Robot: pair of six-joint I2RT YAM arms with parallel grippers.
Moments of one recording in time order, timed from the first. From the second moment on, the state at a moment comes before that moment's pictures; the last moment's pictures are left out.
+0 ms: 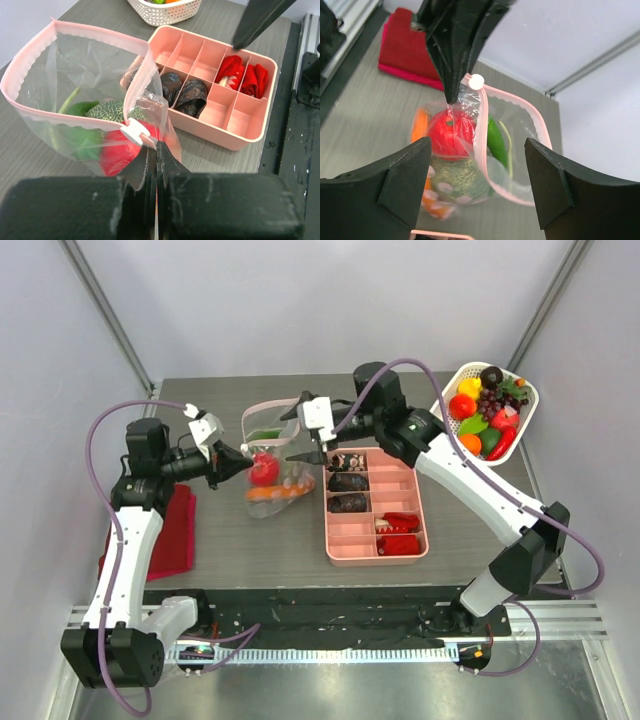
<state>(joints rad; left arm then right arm) 0.02 1.02 1.00 -0.42 1.11 0.38 0.69 1.57 1.64 -0.35 -0.86 -0.76</state>
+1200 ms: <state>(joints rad) -0.04 1.06 1.11 -0.99 1.13 0.94 0.93 1.86 1.96 -0.87 -0.80 -1.68</state>
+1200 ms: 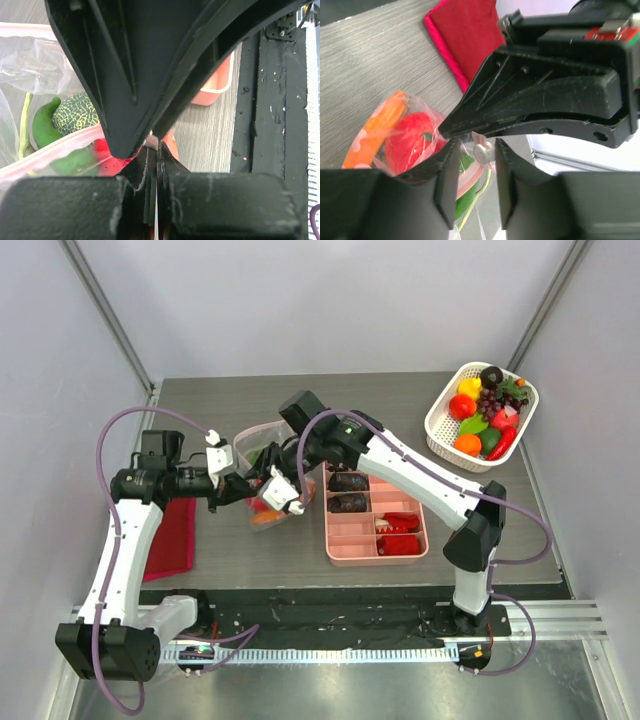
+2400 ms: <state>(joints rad) -0.04 0.79 0.89 -0.58 0.97 0.60 0.87 1.94 2.07 -0.86 -0.59 -1.50</state>
